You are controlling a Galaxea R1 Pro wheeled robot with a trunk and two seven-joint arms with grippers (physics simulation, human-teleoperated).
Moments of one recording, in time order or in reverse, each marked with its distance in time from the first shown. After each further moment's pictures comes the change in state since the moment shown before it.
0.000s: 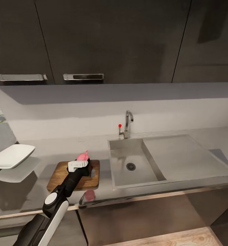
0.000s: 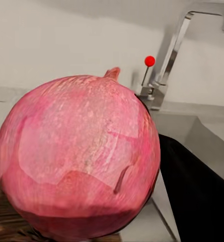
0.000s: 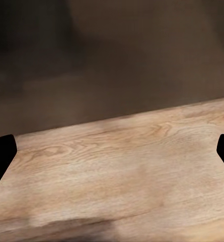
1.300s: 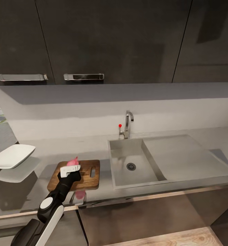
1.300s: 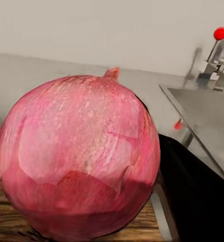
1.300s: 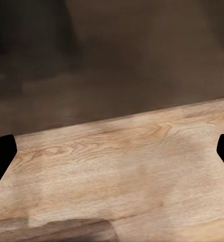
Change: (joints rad) left arm 0.037 0.032 0.032 0.031 -0.005 0.014 0.143; right arm 0.000 -0.001 0.000 0.000 0.000 0.000 -0.001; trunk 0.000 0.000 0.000
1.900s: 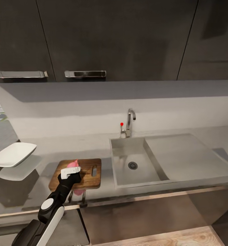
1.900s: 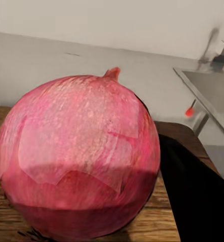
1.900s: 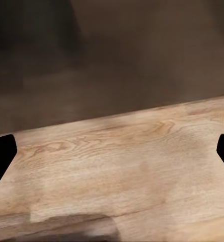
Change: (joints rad) left arm 0.001 0.000 -0.001 0.034 0.000 0.000 0.000; right arm 0.000 0.001 0.000 0.000 0.000 0.000 0.000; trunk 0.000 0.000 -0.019
